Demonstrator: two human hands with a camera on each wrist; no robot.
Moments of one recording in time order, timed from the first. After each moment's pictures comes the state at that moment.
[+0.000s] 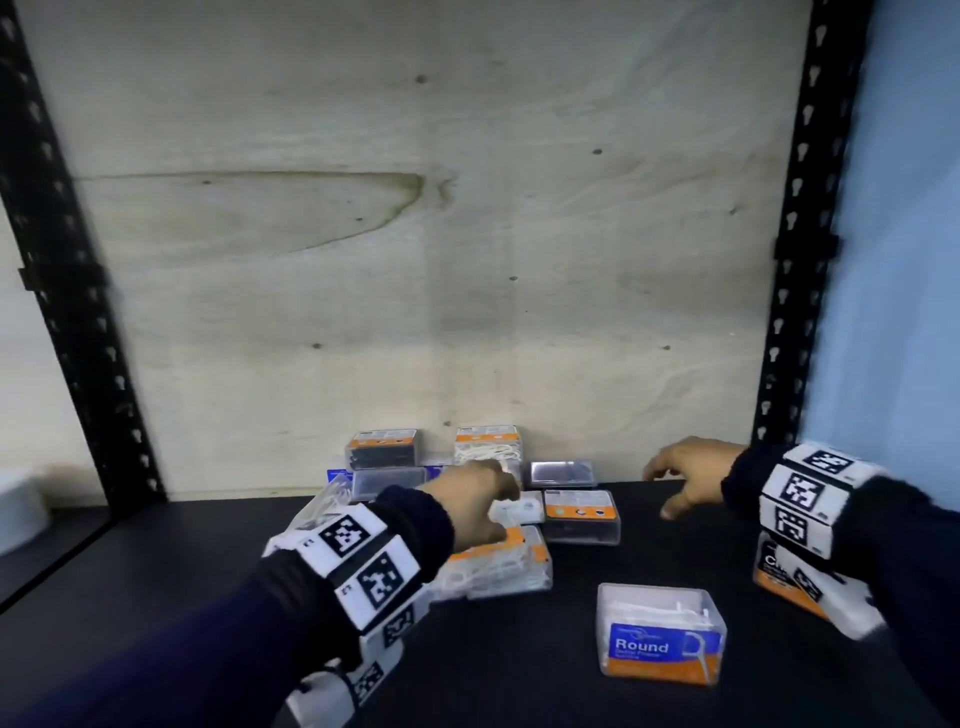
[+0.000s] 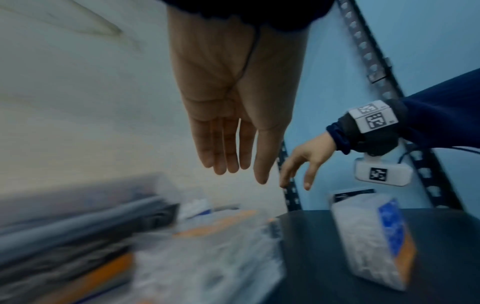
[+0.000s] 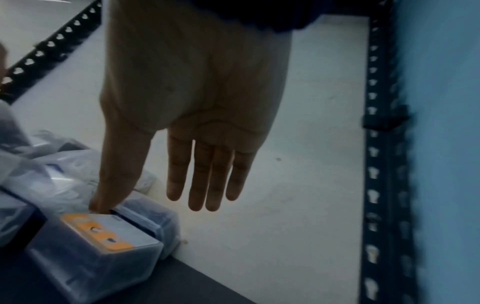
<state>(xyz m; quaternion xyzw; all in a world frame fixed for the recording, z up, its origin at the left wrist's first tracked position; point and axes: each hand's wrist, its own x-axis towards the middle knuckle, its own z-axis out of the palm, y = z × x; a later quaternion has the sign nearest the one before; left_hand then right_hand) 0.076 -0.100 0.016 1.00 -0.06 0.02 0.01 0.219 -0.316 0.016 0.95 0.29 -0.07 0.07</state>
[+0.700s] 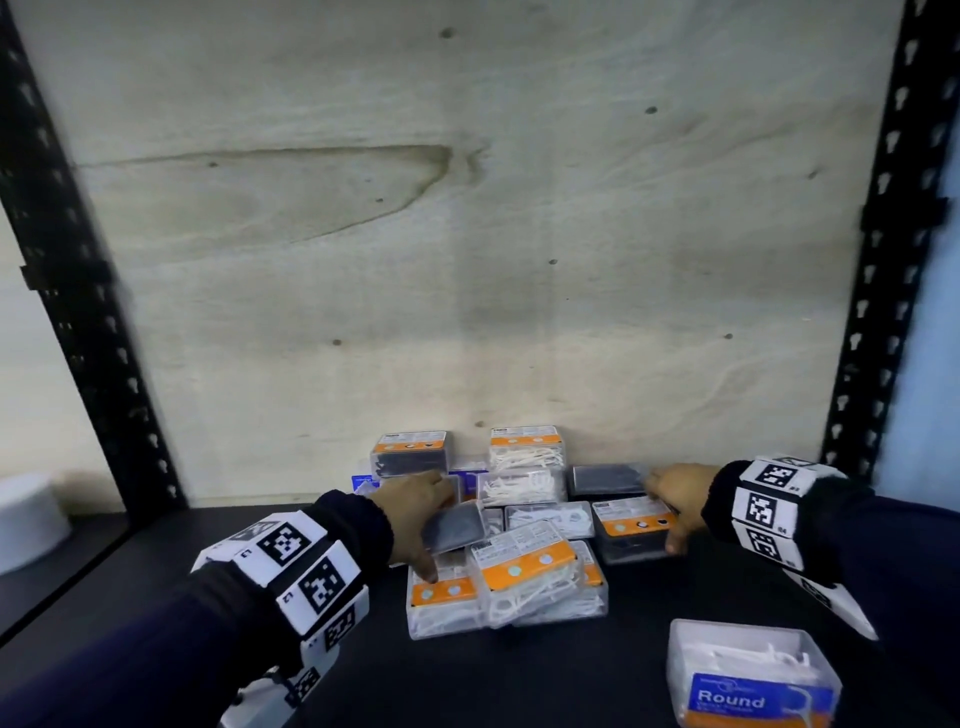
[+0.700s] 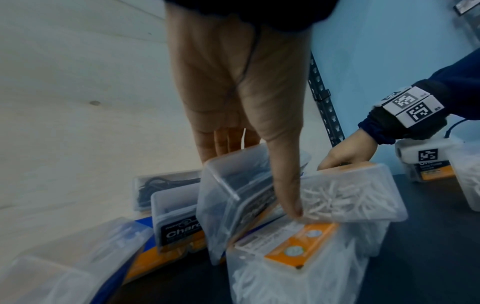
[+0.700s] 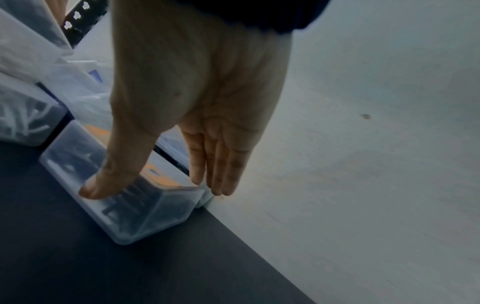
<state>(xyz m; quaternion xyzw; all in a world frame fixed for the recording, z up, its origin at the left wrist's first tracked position) 0.083 -0.014 0.007 0.99 0.04 -0.10 -0.07 0.260 -0.248 -0.030 0.93 0.32 -0.11 0.13</state>
